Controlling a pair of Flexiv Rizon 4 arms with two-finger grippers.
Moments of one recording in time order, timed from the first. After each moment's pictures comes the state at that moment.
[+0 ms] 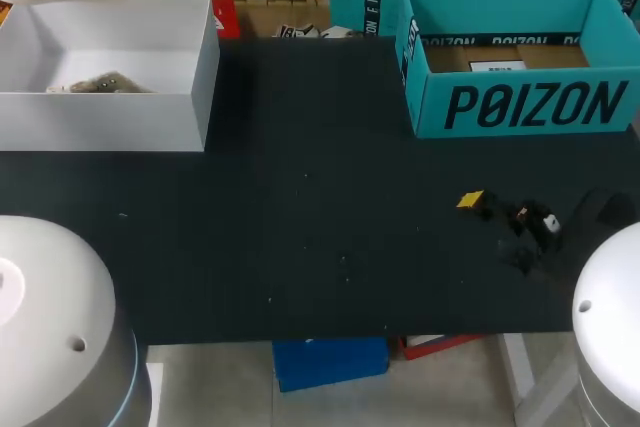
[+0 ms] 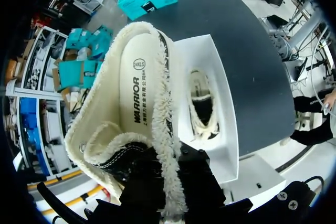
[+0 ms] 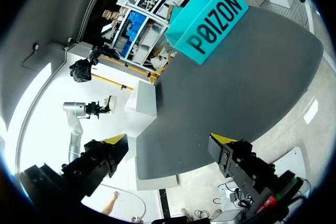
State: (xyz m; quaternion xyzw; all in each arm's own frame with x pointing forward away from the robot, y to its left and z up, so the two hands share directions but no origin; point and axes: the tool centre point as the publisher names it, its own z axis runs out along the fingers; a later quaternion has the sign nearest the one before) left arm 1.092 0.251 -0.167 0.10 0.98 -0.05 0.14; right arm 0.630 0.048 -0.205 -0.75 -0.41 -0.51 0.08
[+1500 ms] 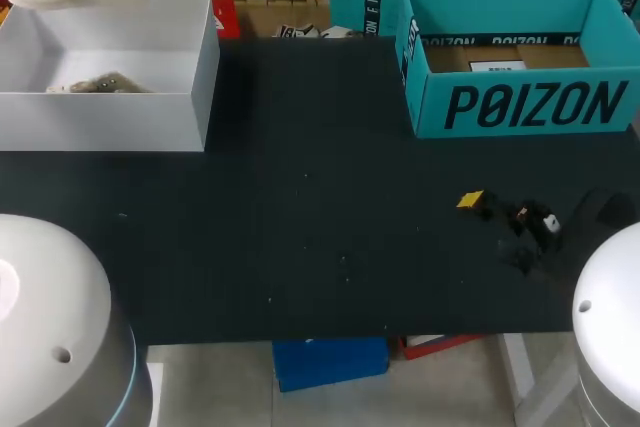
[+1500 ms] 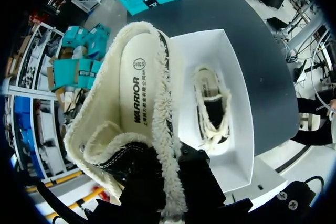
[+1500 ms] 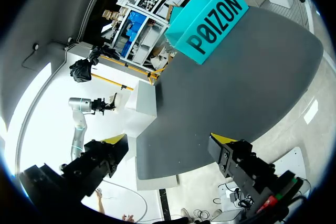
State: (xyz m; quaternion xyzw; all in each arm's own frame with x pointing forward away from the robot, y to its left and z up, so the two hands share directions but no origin) left arm 1.122 0.244 -0.199 0.10 0.99 -0.06 0.11; right arm 0.630 0.048 -0.205 -0.75 -0.41 -0.51 0.08
